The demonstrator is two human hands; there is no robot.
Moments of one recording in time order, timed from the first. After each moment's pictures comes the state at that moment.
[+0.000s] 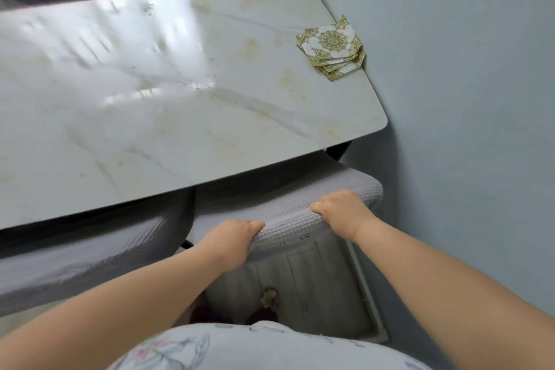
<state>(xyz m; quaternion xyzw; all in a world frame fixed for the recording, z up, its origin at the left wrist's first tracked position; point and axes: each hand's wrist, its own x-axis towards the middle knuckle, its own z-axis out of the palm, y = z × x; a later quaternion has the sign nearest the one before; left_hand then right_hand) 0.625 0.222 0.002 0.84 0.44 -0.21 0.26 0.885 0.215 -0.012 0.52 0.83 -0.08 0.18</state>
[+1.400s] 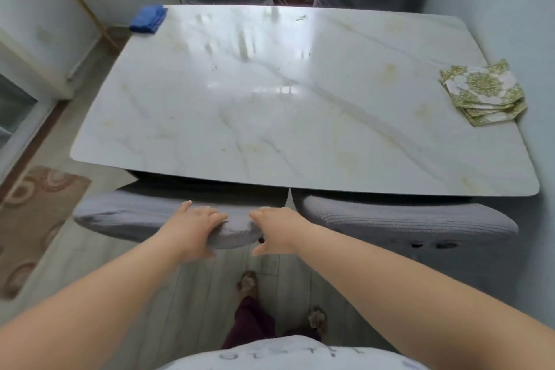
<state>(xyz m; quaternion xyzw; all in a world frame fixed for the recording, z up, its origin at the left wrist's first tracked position) 0.348 0.210 0.026 0.72 0.60 -0.29 0.21 0.547 0.258 0.009 0.35 0.88 -0.27 0.17</state>
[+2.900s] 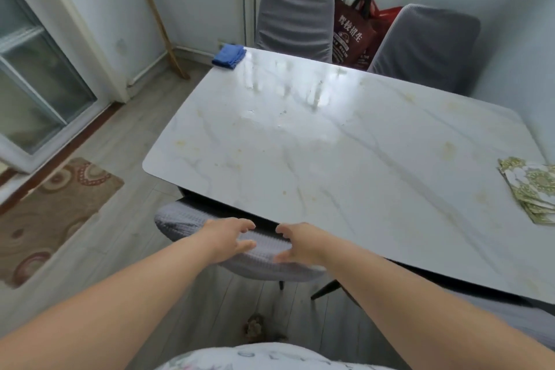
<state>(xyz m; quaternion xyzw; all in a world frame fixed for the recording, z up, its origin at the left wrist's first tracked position) 0.238 0.229 0.061 0.60 0.71 -0.07 0.35 0.424 0.300 0.060 0.39 0.83 -0.32 0.23</state>
